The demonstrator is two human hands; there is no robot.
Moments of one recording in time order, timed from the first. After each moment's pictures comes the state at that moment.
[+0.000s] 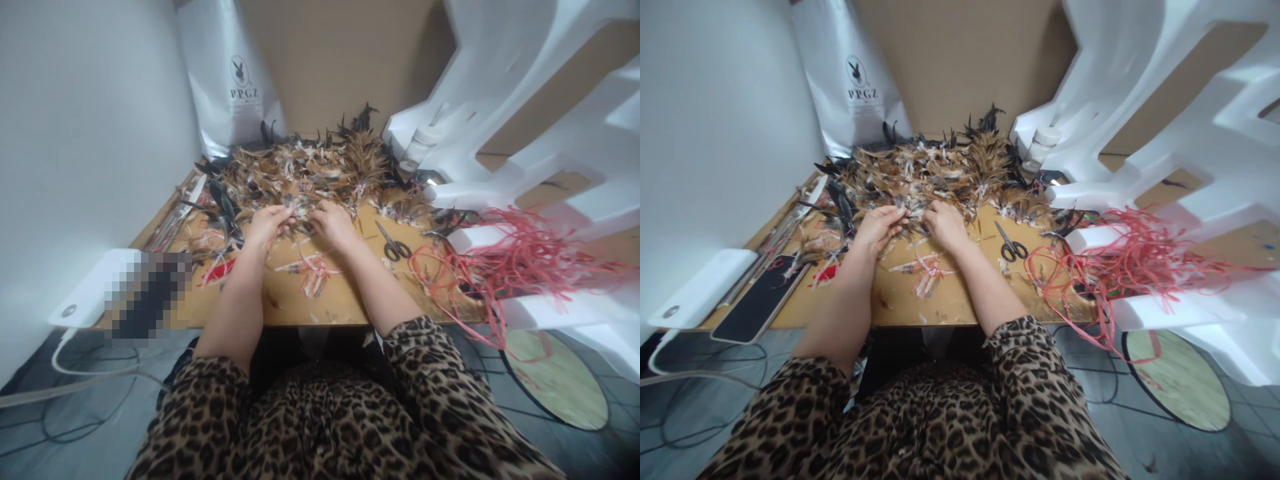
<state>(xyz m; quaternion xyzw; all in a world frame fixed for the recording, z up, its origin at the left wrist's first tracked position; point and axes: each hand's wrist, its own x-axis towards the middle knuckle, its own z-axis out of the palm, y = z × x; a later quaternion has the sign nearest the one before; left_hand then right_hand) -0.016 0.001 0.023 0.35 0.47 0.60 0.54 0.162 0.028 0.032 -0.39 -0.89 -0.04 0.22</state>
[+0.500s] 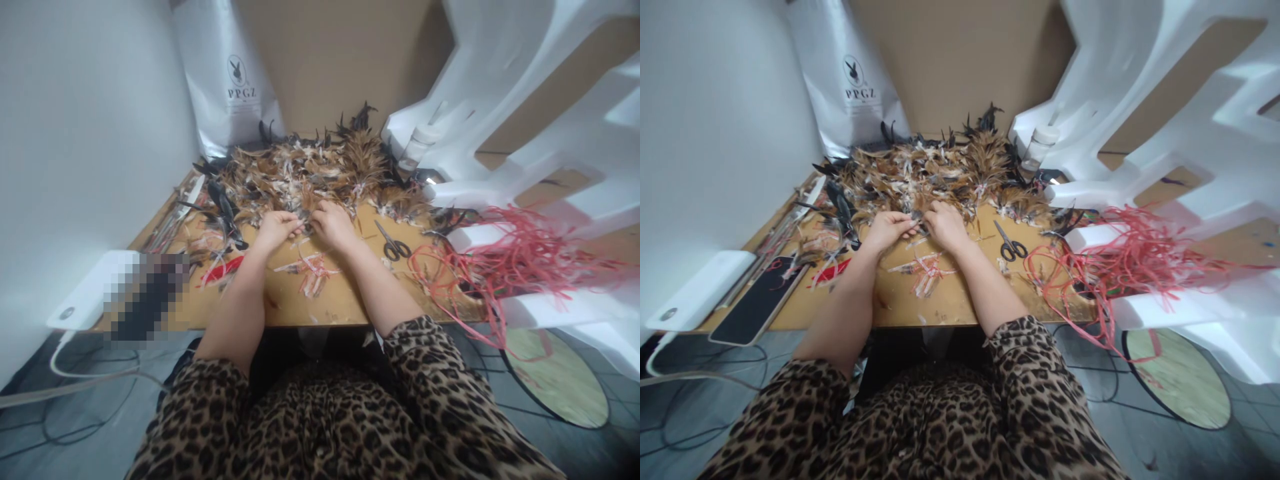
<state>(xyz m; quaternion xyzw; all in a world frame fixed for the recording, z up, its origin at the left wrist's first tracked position) -0.002 -0.001 0.018 0.47 0.53 0.52 0.47 0.165 0.030 0.032 -0.38 -0.90 -0.04 0.21</state>
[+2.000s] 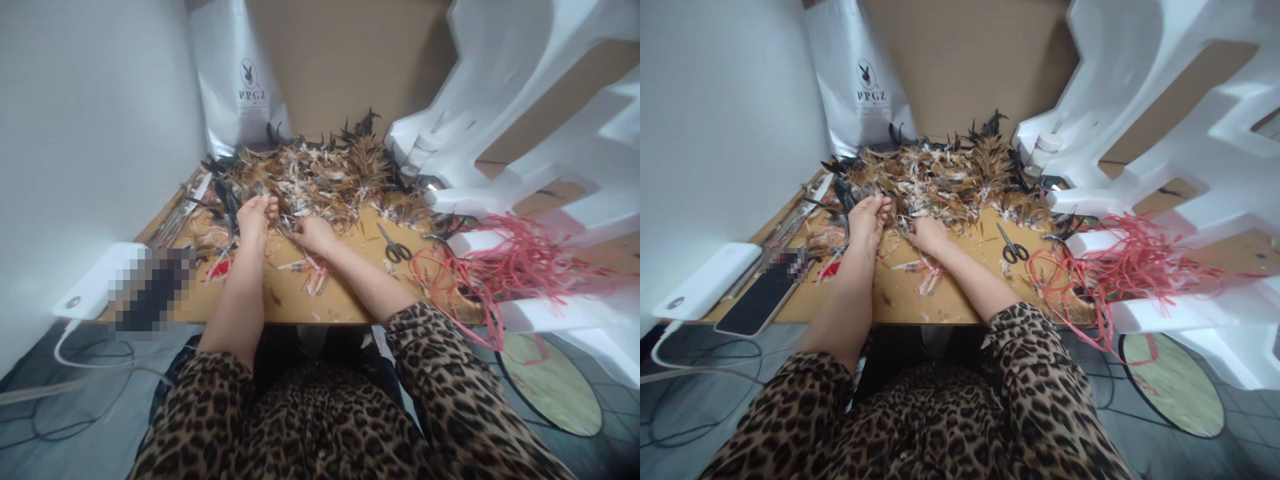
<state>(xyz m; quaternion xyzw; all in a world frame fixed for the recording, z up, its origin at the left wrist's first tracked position) -0.033 0.011 0.026 0.23 0.43 0.76 0.42 0.113 0.017 0.025 -0.48 -0.86 0.12 0.13</state>
